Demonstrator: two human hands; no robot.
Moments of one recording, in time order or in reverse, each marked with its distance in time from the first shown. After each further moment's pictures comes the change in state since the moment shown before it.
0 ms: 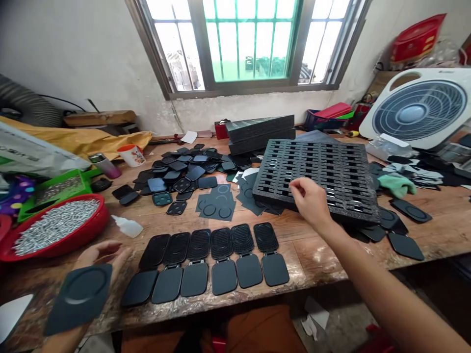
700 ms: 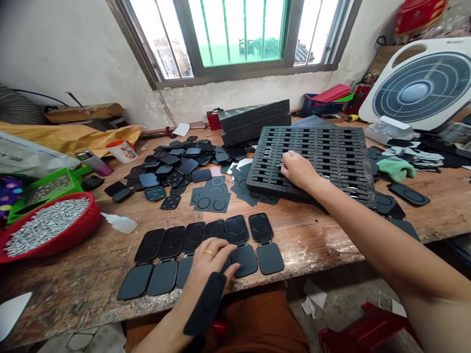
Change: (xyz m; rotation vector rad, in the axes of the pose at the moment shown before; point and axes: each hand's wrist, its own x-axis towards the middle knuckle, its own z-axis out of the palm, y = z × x) left_hand -0.091 0.176 0.070 -0.119 -0.522 0.573; right_hand 0.066 0.036 0.014 -0.500 -0.304 -0.218
